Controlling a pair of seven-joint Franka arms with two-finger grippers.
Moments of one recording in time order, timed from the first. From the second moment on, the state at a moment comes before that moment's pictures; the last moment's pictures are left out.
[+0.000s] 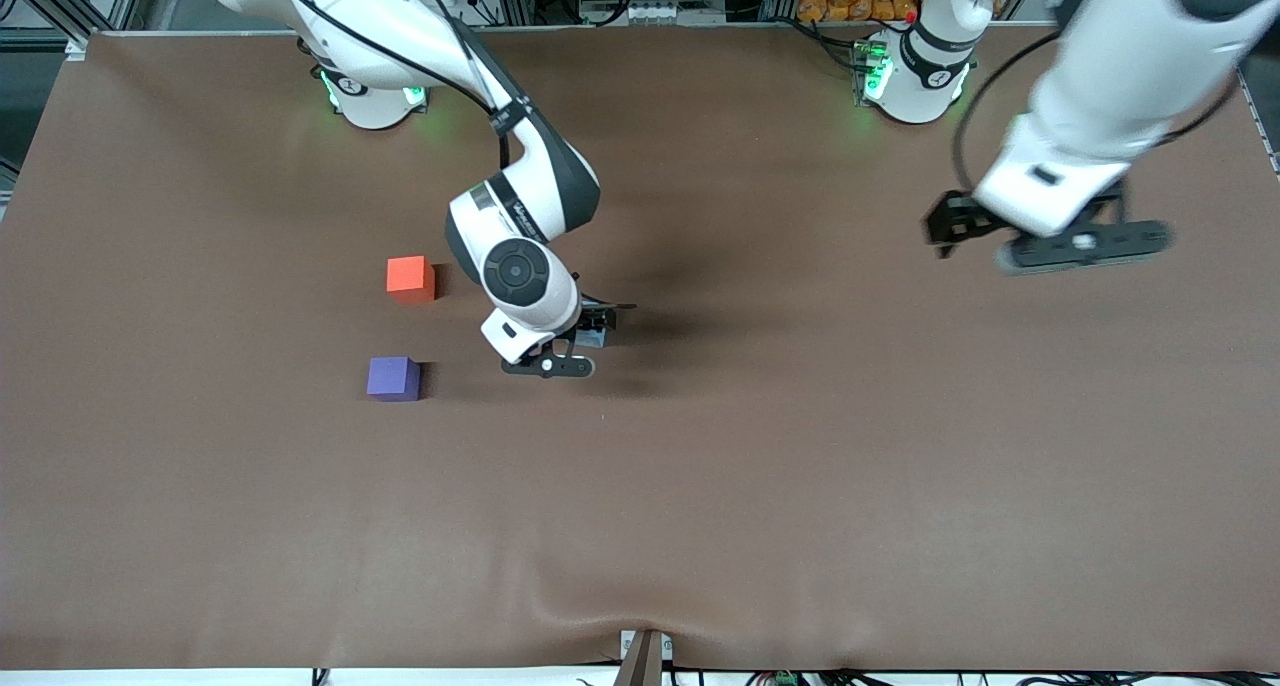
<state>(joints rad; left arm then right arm) -0.17 0.03 -0.14 -1.59 0.11 1.60 -0.36 0.68 0.64 -0.05 -1.58 0.17 2.08 0.58</state>
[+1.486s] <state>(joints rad) 0.08 -0.02 -0.14 -1.65 0.02 1.65 -0.14 0.52 0.53 -0.09 -1.65 0.22 2.03 0.47</state>
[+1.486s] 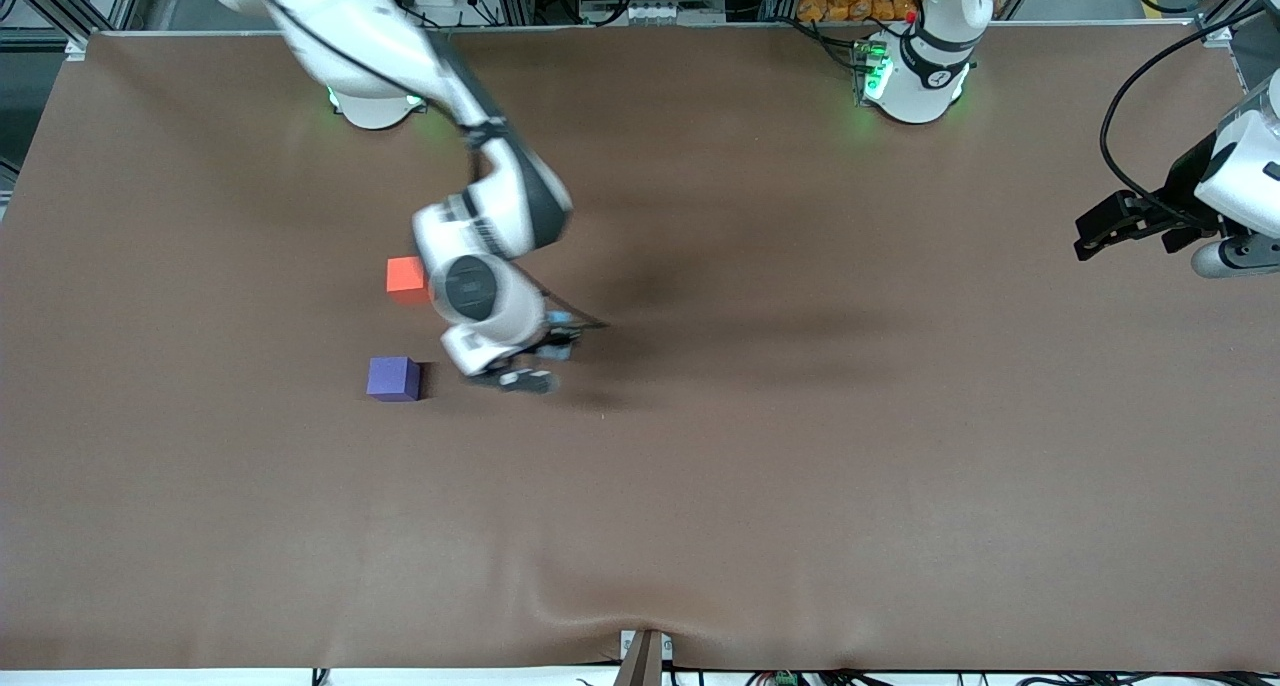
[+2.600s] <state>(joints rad) 0.08 -0.02 -0.15 -1.65 0.02 1.66 -0.14 0.23 0.41 -0.07 -2.00 0.16 2.10 -0.04</state>
